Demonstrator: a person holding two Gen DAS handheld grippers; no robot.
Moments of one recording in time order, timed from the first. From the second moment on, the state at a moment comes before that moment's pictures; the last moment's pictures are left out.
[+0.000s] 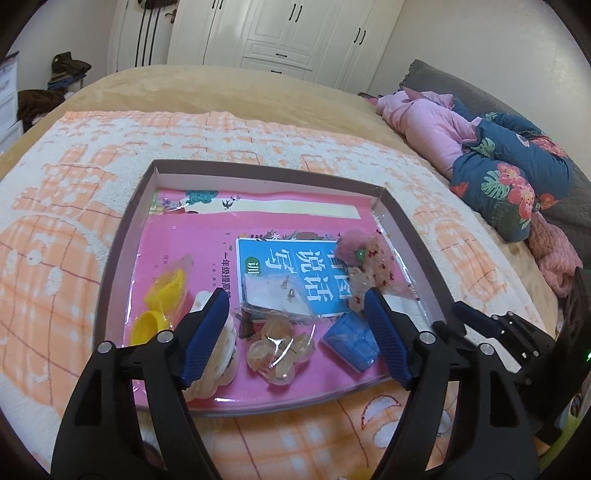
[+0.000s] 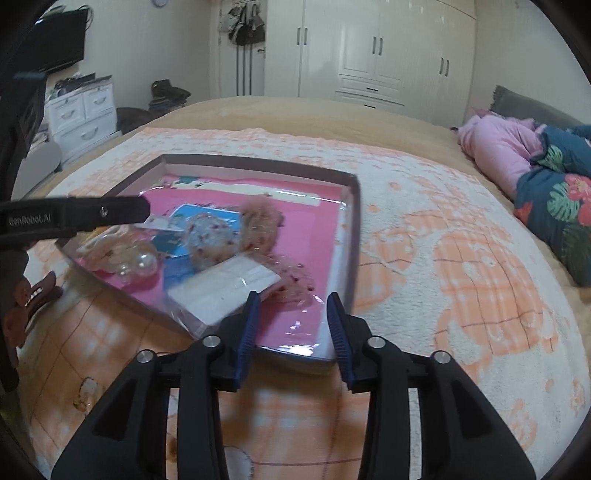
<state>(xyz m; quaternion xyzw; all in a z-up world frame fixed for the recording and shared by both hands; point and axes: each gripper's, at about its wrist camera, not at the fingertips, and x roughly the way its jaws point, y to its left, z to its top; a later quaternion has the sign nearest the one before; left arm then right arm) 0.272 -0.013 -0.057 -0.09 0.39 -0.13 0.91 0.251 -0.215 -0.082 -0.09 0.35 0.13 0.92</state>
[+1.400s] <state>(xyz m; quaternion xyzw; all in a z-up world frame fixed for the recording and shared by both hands) 0.154 0.047 -0.023 -0.10 0.33 -0.07 0.94 0.144 -0.208 -0.022 -0.10 0.24 0.24 0.93</state>
